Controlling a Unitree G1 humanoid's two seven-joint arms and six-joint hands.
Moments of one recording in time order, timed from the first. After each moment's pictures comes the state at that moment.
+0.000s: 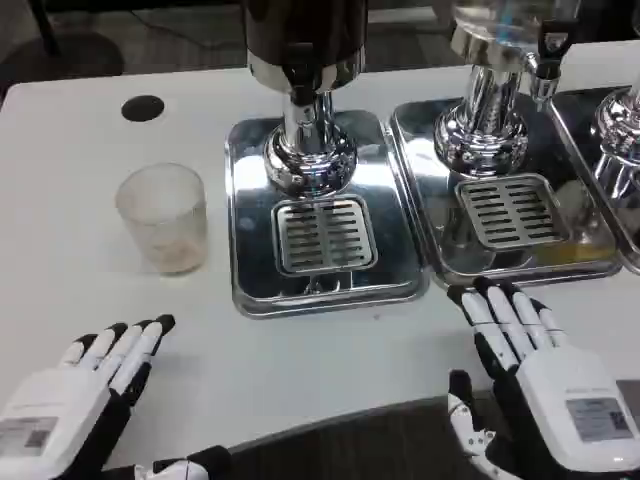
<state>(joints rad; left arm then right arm) 0.52 0.59 0.03 -0.16 0.76 -0.30 0.10 0.37 -0.37 0.32 -0.09 -0.96 -0.11 -0.46</state>
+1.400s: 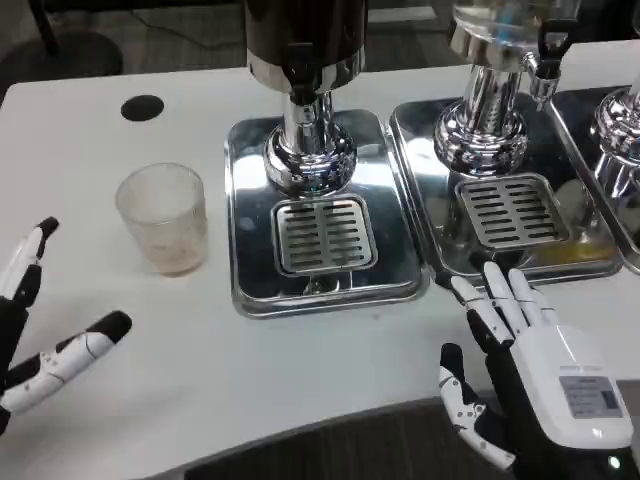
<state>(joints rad) 0.22 0.58 0.15 0.23 0.43 -0.41 0.12 0.32 -0.32 0.32 -0.09 -0.93 -0.10 -0.46</state>
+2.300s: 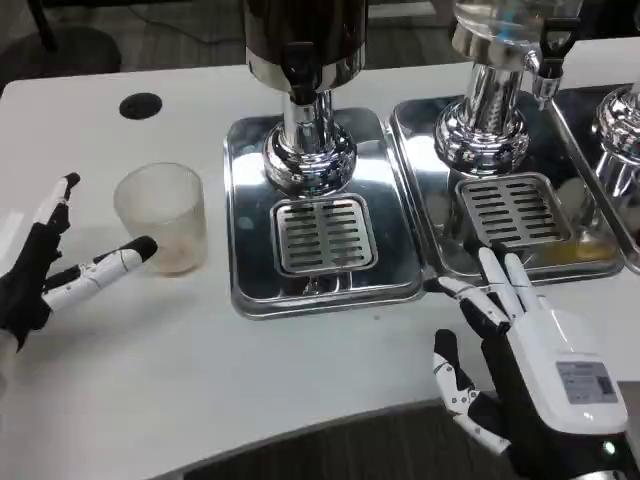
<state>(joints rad) -0.31 0.58 -0.03 0.78 0.41 -0.32 0.08 0.29 -0.32 0.33 -0.09 -0.91 -0.11 -0.46</state>
